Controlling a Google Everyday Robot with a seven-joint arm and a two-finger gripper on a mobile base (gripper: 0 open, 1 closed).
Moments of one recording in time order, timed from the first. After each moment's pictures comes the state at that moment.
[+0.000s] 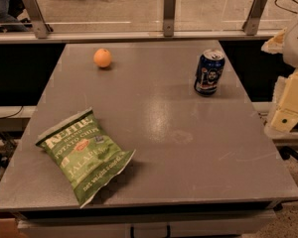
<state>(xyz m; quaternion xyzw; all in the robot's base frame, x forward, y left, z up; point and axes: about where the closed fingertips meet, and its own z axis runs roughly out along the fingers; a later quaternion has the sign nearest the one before) 0.438 -0.217 0.976 -0.60 0.78 -0.03 0.16</state>
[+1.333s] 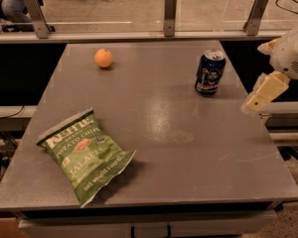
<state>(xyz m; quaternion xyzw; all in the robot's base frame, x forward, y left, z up) 0.551 -0.255 0.914 -0.54 0.79 0.00 0.29</state>
